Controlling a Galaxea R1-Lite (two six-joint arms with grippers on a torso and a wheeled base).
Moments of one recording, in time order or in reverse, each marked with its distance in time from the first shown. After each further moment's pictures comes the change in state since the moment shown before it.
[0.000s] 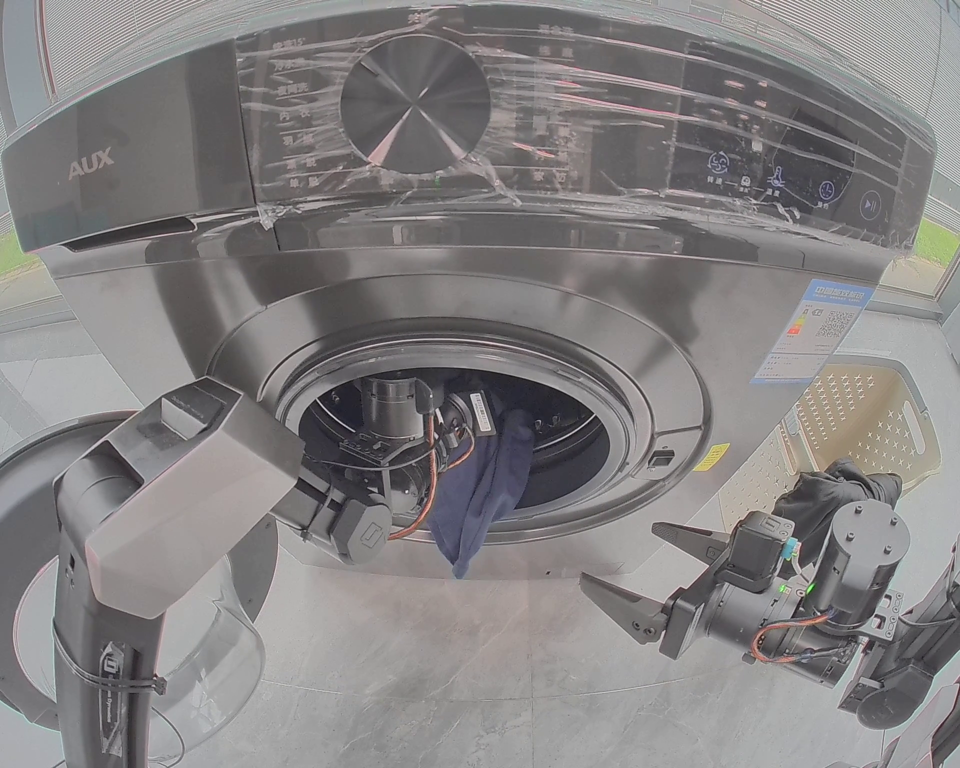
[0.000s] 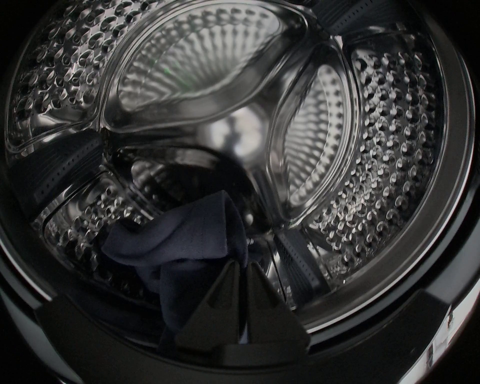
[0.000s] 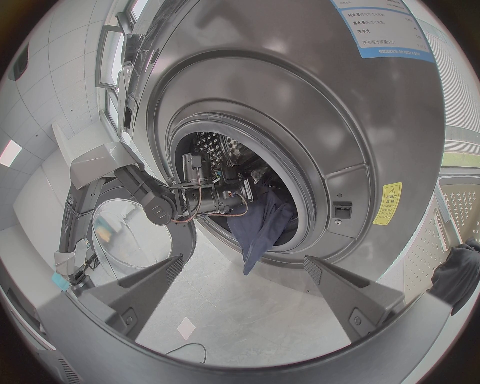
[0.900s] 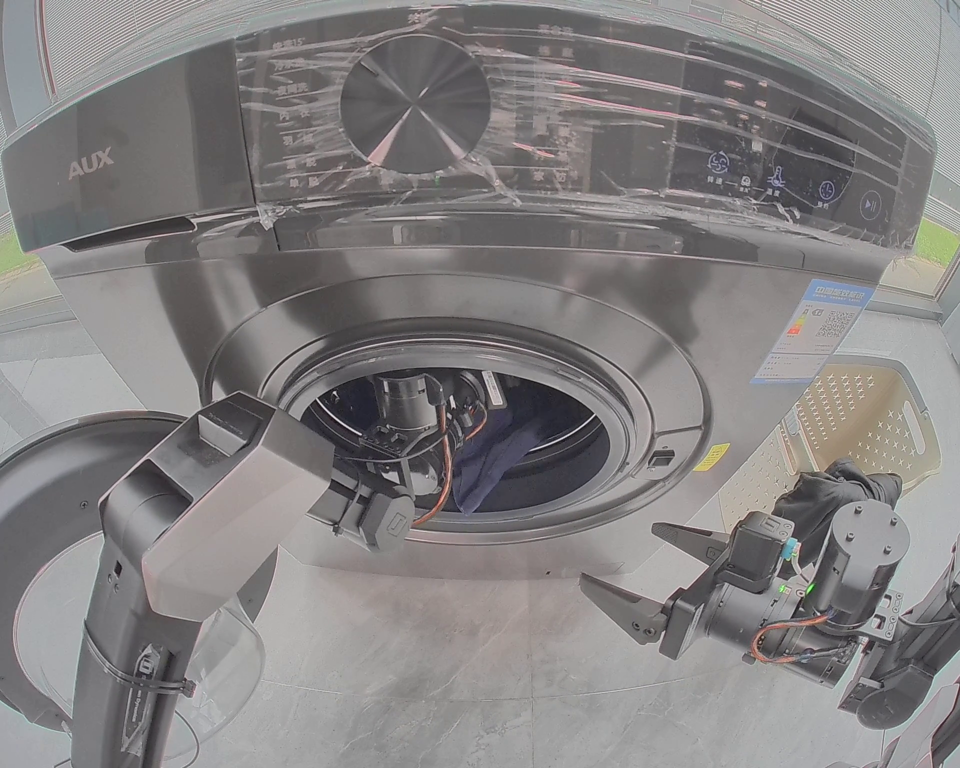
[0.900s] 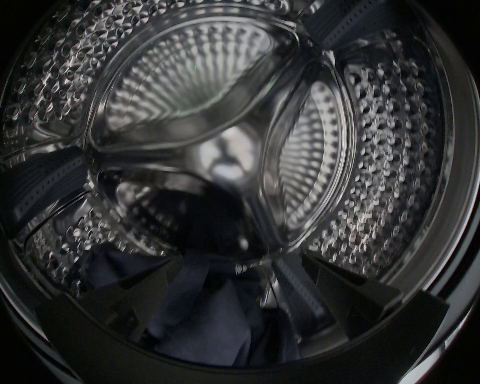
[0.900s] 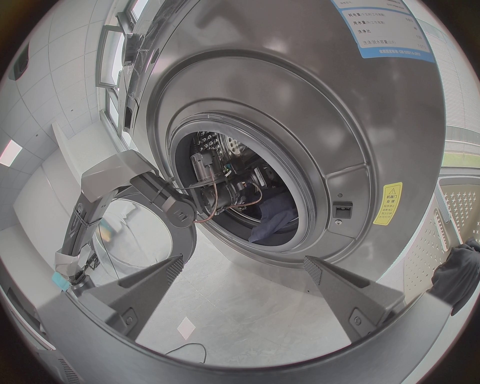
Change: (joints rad) left arm 0.006 0.125 -0.202 -0.105 0.008 0.053; right arm 0.000 0.000 0.000 0.001 0.000 -0.001
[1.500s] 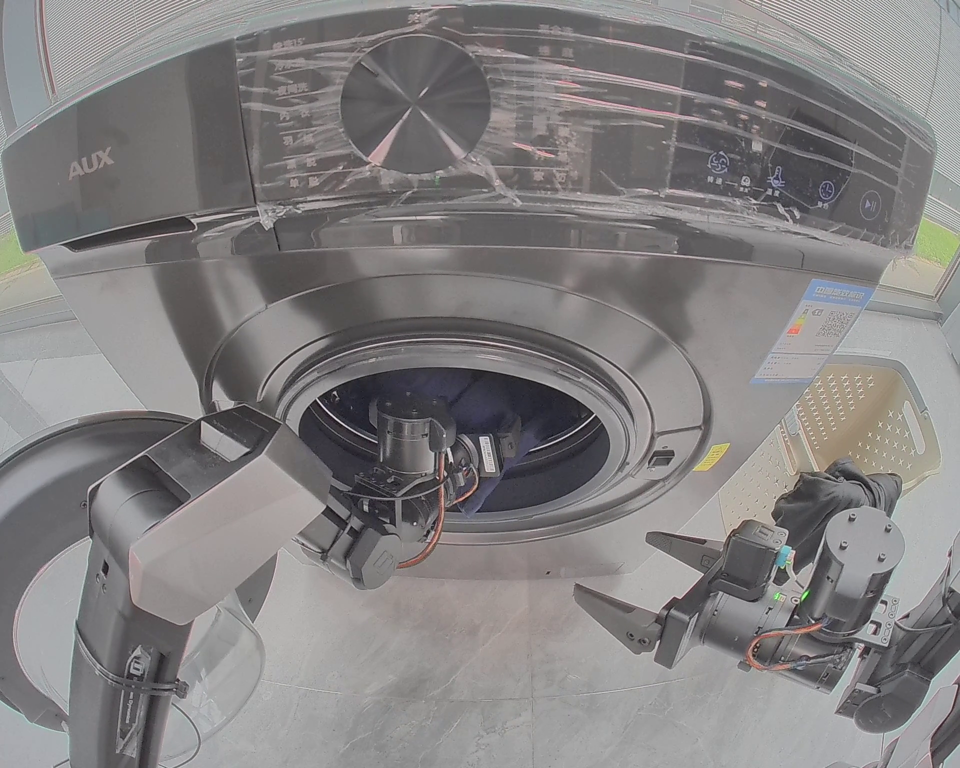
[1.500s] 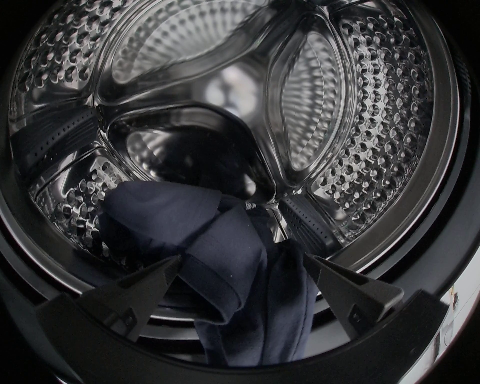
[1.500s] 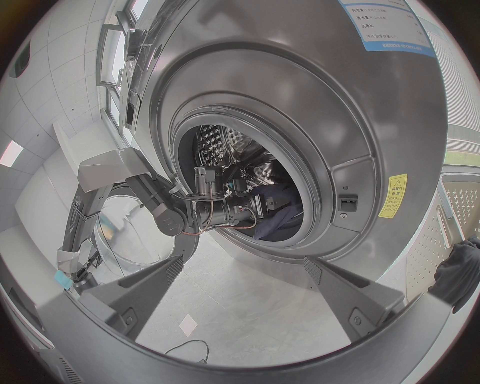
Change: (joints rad) left arm -0.012 -0.041 0.223 0.078 -0.029 0.004; right arm 0.016 0.011 0.006 -0.001 0.000 0.006
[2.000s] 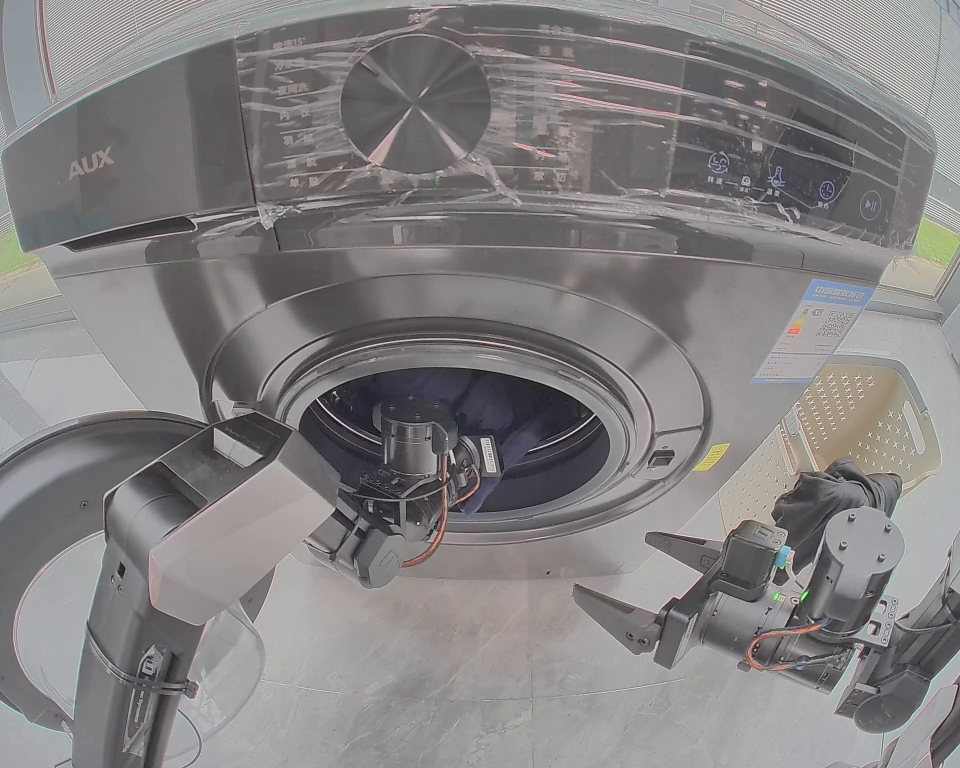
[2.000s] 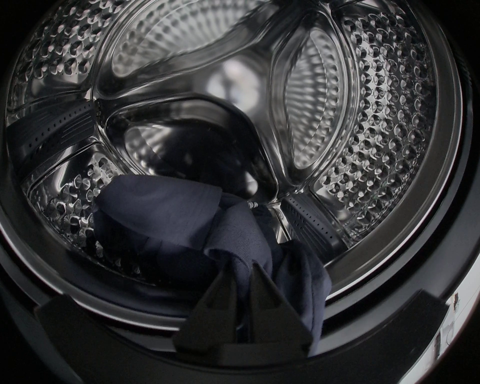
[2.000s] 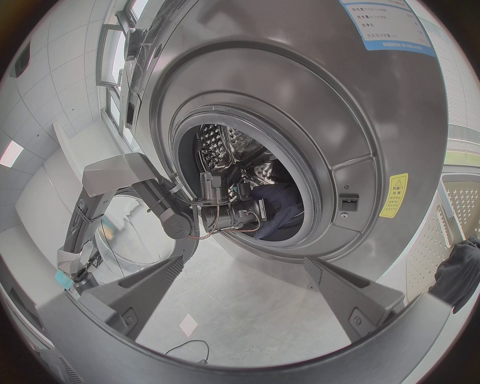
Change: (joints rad) left arm 0.007 0.045 -0.047 -0.006 -0.010 0.000; right arm 0.001 0.001 -0.001 0.000 0.000 0.000
